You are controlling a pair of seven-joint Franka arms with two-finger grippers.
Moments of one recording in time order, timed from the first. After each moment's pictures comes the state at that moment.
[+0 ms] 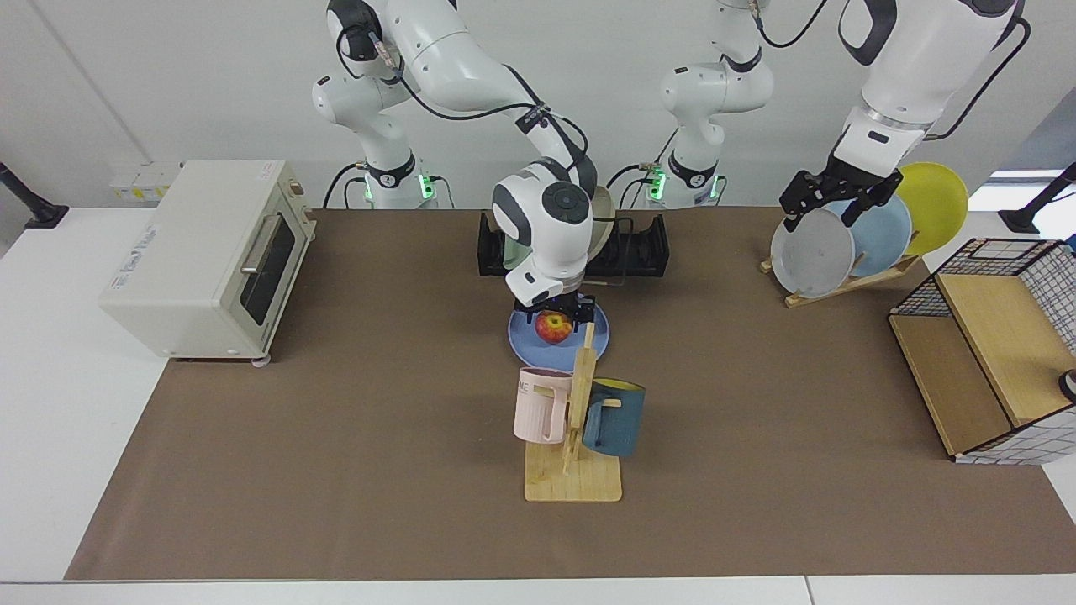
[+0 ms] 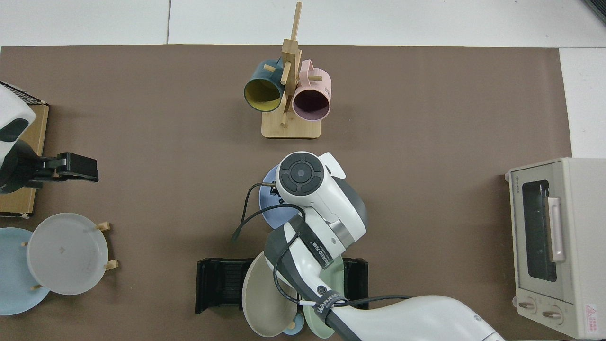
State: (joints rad) left arm 0.03 -0.07 -0.07 -1.68 -0.01 1.60 -0.11; right arm 0.62 0.46 0.01 -1.71 -0.01 2.15 0.87
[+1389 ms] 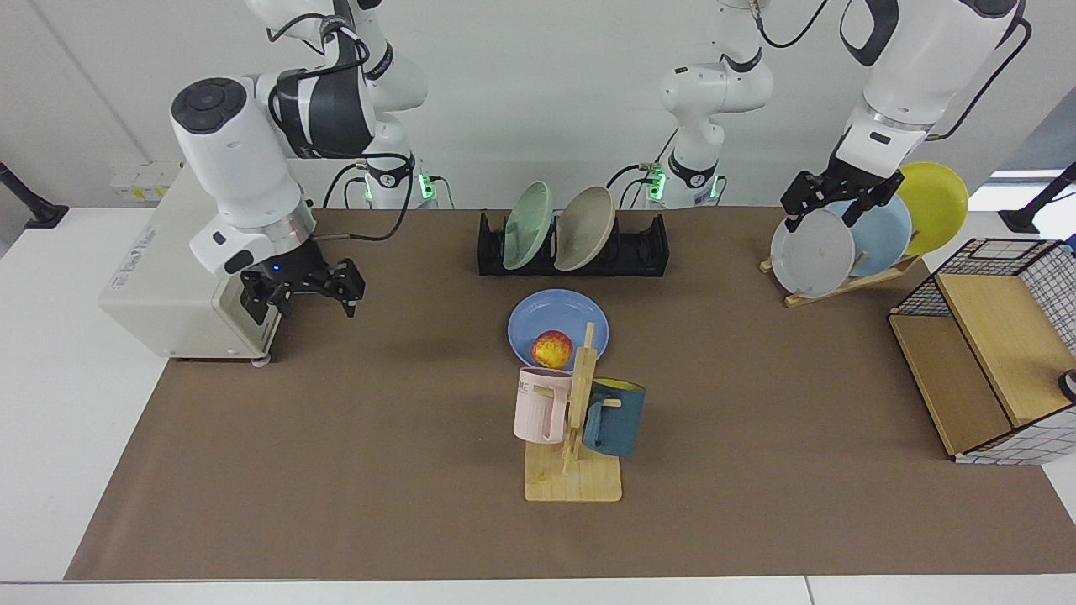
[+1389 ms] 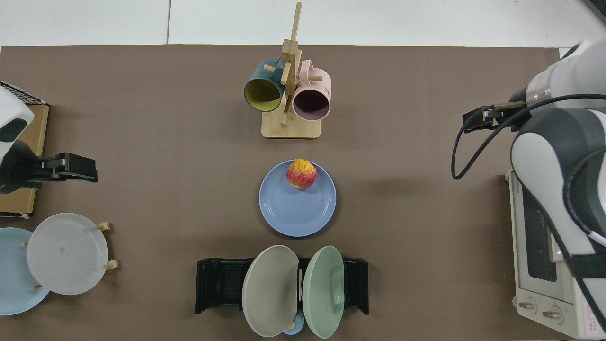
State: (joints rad) left arm 0.03 -0.07 -0.07 -1.68 -0.01 1.60 -0.11; right arm 0.05 0.18 -0.01 -1.56 -0.01 1.80 0.05
